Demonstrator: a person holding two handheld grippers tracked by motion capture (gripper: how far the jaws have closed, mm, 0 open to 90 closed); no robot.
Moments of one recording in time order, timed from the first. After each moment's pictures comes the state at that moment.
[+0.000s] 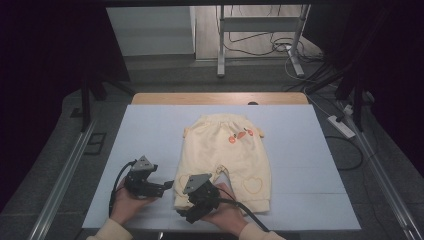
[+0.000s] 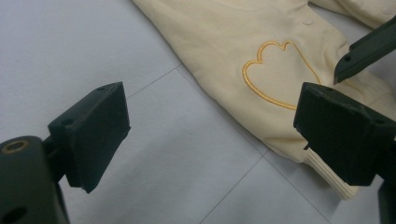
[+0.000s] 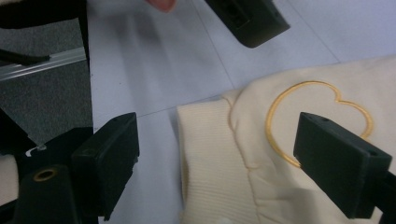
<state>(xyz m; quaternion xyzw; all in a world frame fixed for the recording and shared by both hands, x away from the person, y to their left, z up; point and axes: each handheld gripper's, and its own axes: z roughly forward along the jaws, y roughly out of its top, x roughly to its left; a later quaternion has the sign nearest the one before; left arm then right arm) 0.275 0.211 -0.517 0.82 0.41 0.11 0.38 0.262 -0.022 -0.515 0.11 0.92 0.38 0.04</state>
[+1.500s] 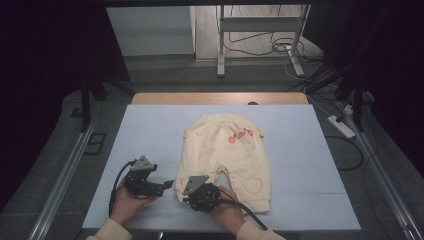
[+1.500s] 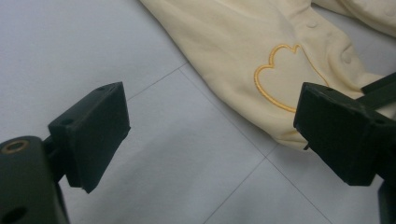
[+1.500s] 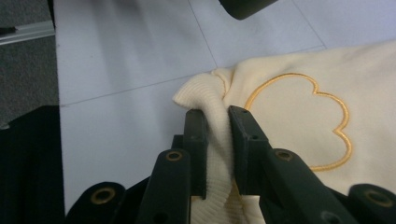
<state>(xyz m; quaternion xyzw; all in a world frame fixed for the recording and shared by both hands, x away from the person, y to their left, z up) 0.277 0.212 -0.517 0.82 0.41 0.11 0.38 0.263 -0.024 -0.517 0.11 0.93 0.34 0.09</state>
